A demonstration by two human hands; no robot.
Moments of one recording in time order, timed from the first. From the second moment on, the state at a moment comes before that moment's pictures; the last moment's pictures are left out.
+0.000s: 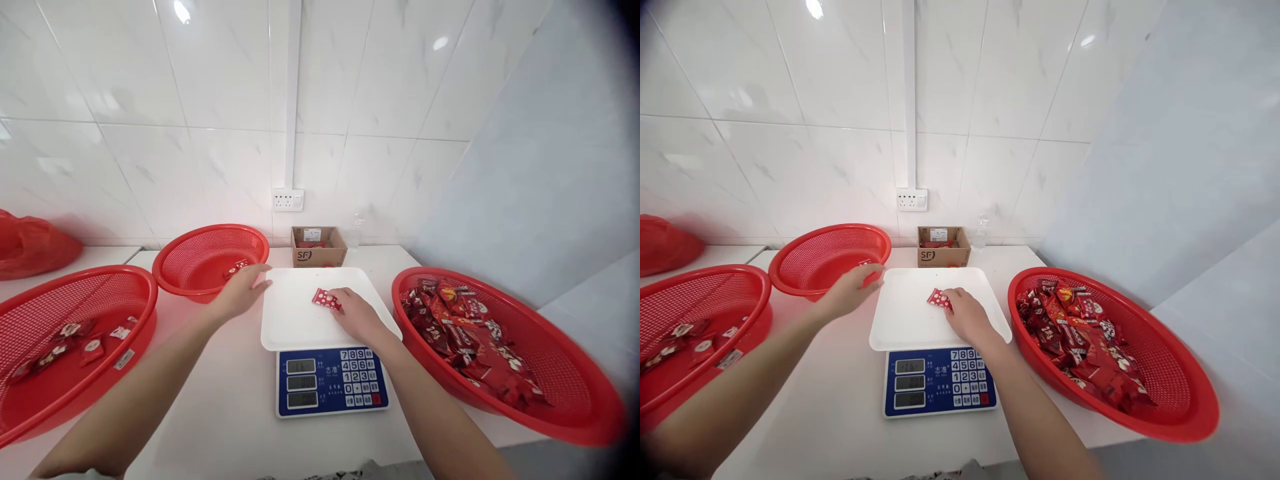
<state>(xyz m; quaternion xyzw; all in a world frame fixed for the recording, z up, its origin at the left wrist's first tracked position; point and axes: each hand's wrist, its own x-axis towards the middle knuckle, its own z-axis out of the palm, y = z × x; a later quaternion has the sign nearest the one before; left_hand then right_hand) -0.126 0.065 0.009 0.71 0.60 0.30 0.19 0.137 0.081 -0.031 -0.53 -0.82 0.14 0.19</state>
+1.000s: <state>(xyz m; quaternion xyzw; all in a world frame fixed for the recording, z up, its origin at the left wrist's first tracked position) -0.183 0.097 0.023 0.65 0.74 0.18 0.03 0.261 0.056 -0.010 -0.64 -0.73 0.06 0.21</state>
